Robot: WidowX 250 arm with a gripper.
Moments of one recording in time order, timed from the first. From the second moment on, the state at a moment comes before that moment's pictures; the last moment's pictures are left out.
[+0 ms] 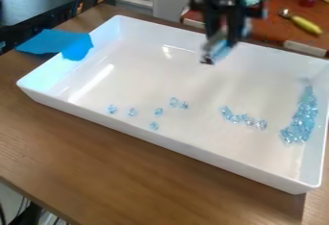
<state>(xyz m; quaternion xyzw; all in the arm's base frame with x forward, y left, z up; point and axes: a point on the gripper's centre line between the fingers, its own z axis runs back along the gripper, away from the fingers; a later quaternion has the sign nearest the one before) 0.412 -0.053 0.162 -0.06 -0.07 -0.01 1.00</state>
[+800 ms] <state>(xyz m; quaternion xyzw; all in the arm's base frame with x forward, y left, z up) 0.363 0.083 0.093 0.11 -0.06 -0.11 0.99</state>
